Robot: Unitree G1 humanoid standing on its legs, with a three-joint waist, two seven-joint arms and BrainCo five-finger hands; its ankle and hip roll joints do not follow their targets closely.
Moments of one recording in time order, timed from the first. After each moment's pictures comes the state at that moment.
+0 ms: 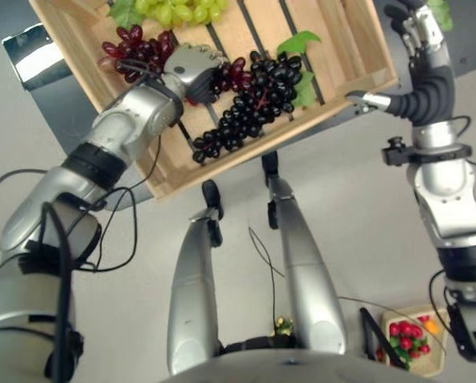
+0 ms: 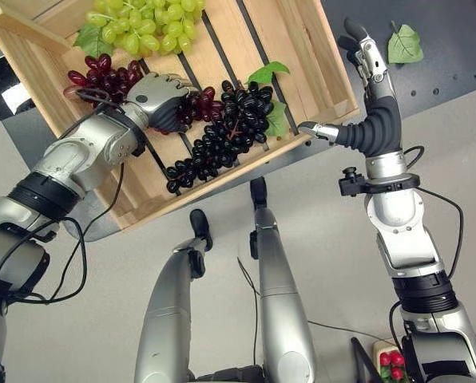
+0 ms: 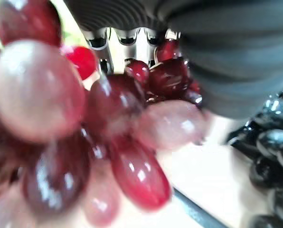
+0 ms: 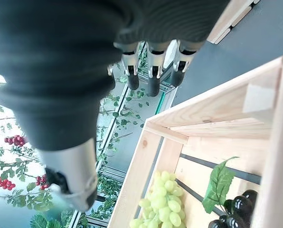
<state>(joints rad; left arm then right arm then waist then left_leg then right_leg) -1.15 0.76 -0.75 0.54 0.69 -0.12 0.03 -0.46 -0.66 0.03 -0.14 0.11 -0.33 -0.18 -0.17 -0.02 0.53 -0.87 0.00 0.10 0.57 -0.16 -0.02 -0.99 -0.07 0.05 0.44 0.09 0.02</state>
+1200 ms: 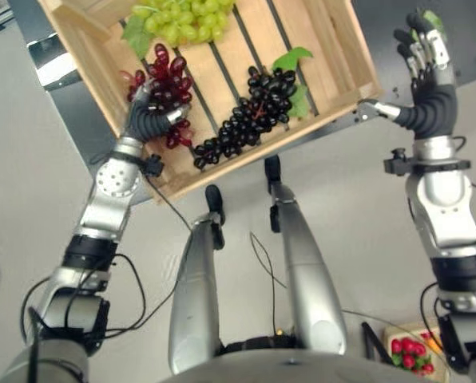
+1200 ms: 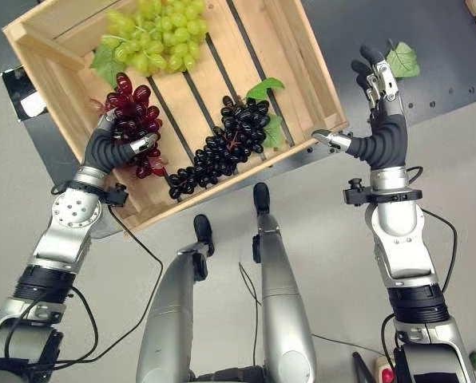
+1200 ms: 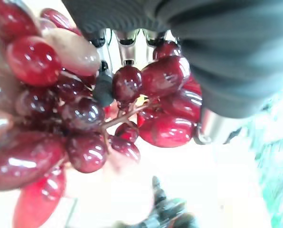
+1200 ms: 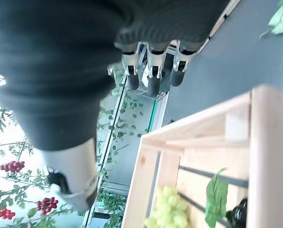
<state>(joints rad) -0.51 0.56 -0.10 0.18 -0.16 -0.22 0.10 -0.38 -0.60 -0.03 -0.11 0.20 -0.33 -0.14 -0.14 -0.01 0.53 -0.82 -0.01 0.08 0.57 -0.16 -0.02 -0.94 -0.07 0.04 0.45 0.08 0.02</state>
